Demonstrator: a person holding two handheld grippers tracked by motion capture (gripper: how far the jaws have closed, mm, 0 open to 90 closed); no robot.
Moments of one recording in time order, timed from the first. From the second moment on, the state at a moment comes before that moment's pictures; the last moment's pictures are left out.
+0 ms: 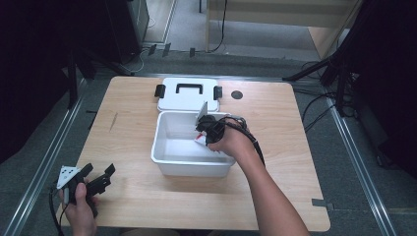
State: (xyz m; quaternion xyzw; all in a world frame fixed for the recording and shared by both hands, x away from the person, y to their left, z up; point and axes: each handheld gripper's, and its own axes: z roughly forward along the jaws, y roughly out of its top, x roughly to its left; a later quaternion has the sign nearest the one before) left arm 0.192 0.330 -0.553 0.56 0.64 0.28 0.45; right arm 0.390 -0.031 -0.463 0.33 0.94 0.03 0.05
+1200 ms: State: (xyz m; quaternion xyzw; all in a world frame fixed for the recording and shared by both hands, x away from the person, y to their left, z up) left arm 0.192 0.330 -0.553 0.56 0.63 0.28 0.45; right arm 0.358 -0.066 -0.390 0.33 0.94 0.11 0.06
